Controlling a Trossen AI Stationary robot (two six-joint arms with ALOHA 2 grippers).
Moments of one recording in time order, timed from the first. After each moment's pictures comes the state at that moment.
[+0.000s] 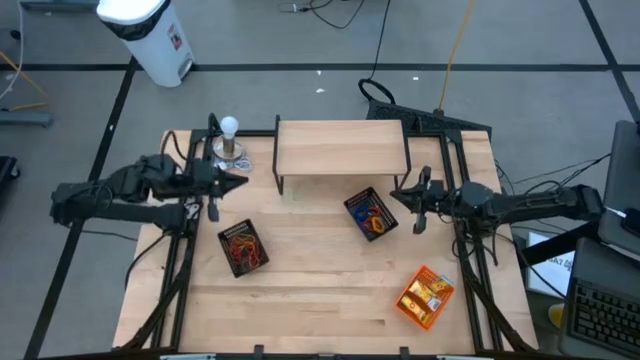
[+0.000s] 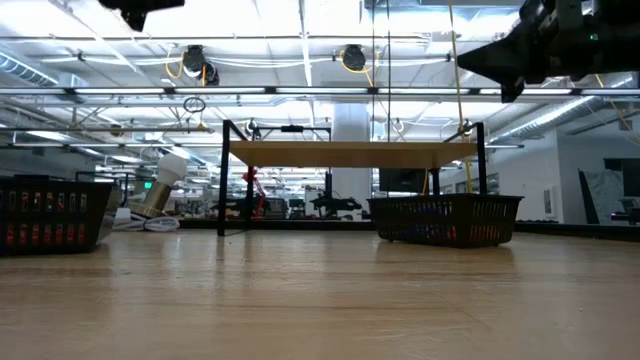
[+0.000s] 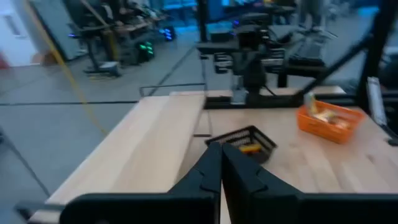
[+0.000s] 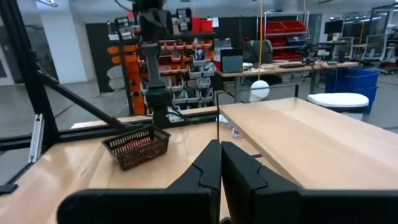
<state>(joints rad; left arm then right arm) 0.06 0.54 0.73 -0.32 -0.11 0.11 0.01 0.52 0.20 0.39 0.20 0.07</state>
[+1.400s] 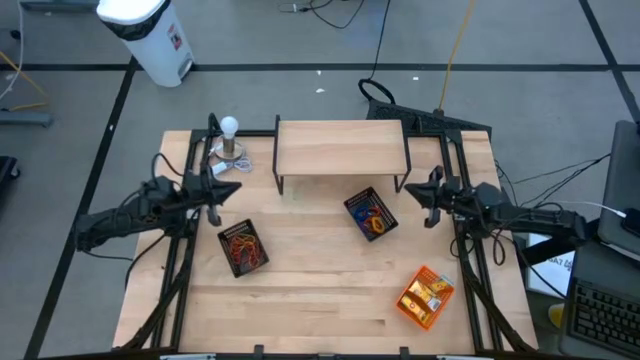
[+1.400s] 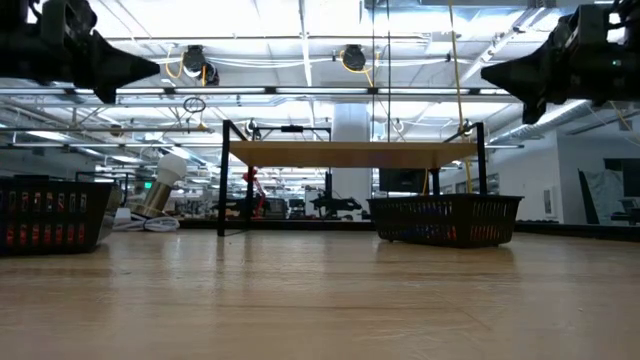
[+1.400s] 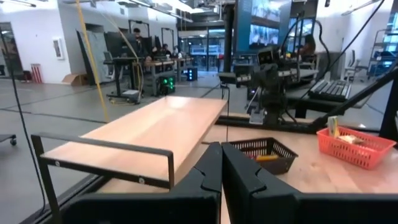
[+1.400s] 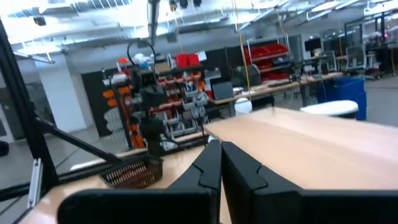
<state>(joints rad) 0.21 0.01 0.17 -0.08 -0.05 0.02 -0.15 0.10 0.02 0.29 0.10 0.18</state>
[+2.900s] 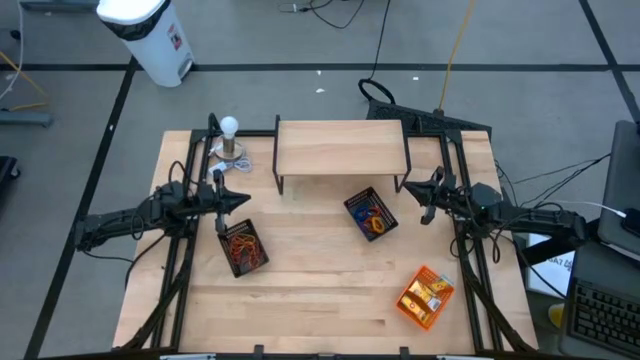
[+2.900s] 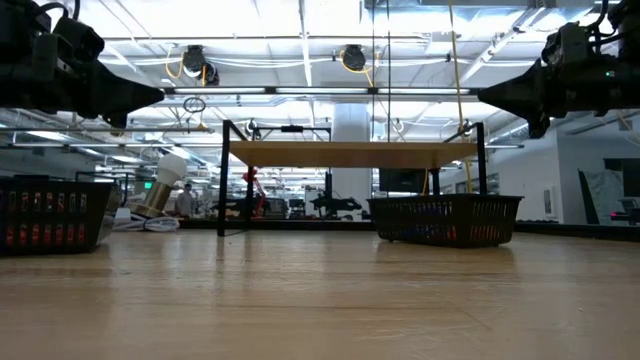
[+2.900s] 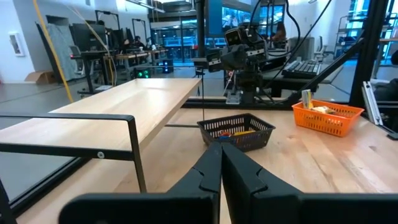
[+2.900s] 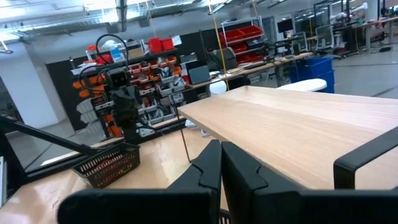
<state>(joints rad) 0.21 0.01 0.01 0.02 0.07 0.05 -0.15 0.09 0.02 0.18 0.21 0.22</state>
